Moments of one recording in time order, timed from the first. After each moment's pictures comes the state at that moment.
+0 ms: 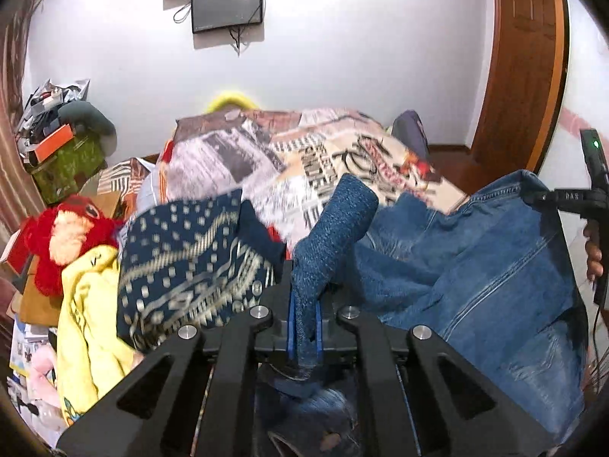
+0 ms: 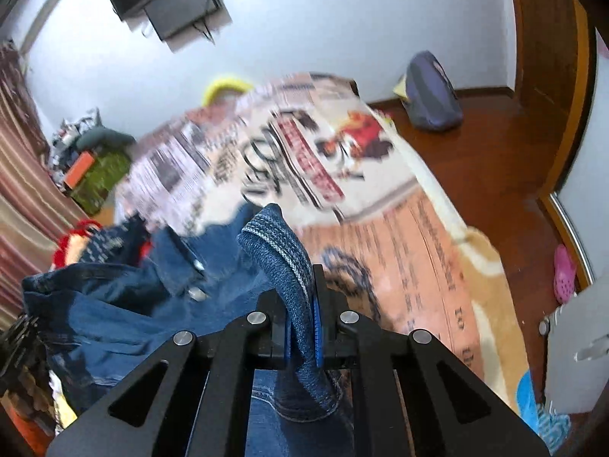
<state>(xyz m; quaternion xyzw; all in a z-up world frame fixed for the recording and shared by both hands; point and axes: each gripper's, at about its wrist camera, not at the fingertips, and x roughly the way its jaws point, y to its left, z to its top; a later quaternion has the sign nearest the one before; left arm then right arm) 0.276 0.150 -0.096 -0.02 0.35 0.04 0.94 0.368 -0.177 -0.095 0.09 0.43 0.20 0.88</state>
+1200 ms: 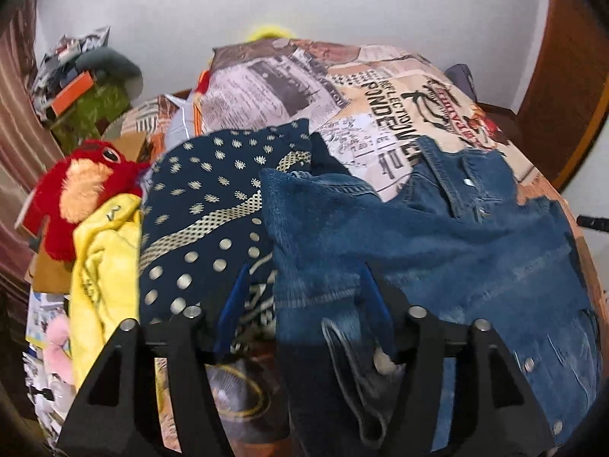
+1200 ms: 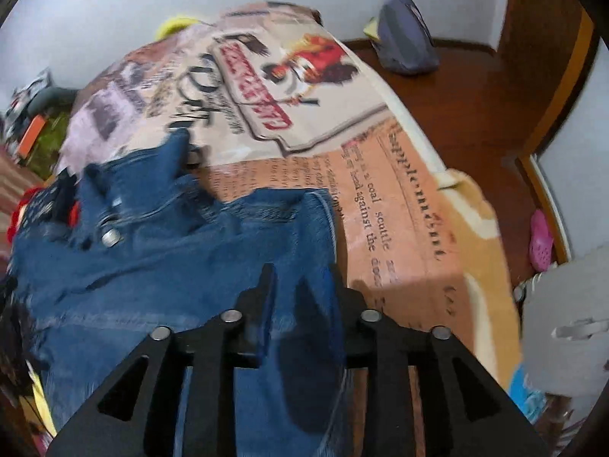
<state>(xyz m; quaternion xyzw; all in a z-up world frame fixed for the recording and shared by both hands) 0.317 0.217 -0.156 -0.02 0.45 0.11 0.88 0.385 -0.182 -0.165 0.01 0.53 0.14 0.84</state>
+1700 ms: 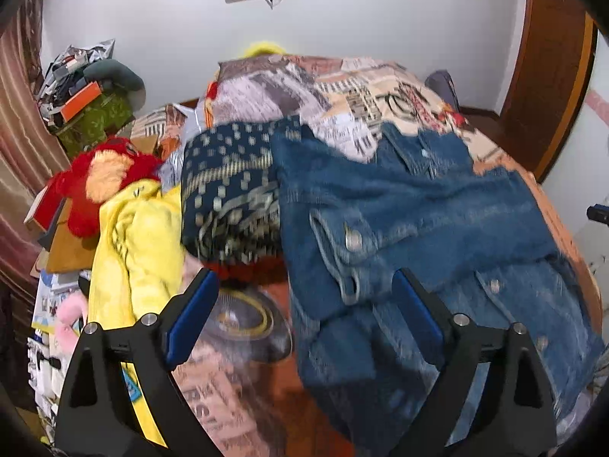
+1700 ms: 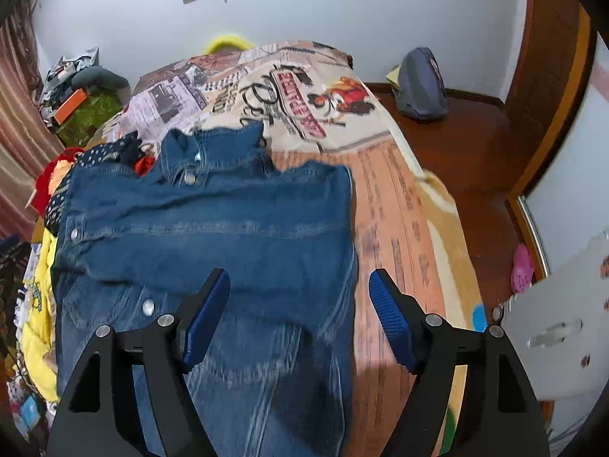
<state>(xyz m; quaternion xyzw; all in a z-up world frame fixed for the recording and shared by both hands) 0.206 0.193 -0.134 -0.02 0.44 0.09 0.89 0.268 -0.195 -0.126 -0.02 0.49 0.17 0.86</state>
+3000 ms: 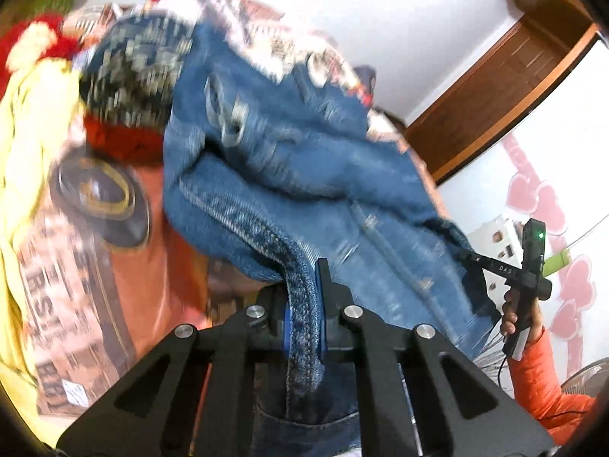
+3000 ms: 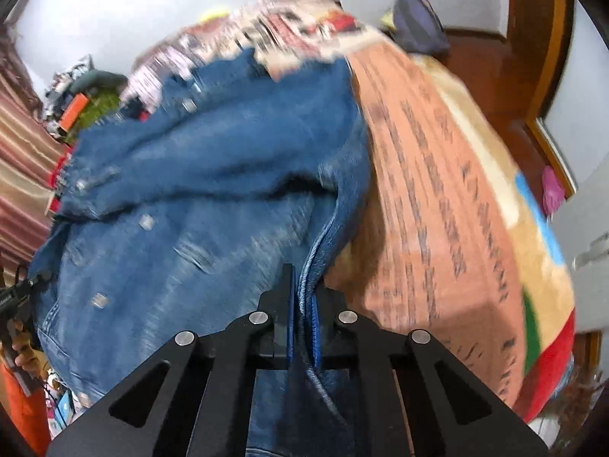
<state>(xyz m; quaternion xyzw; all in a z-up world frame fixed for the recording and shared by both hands) 0.152 0.163 -0.169 -0.24 0.44 -0.09 0.86 0.223 -0.206 -0.169 0.06 0.51 0.20 0.83</state>
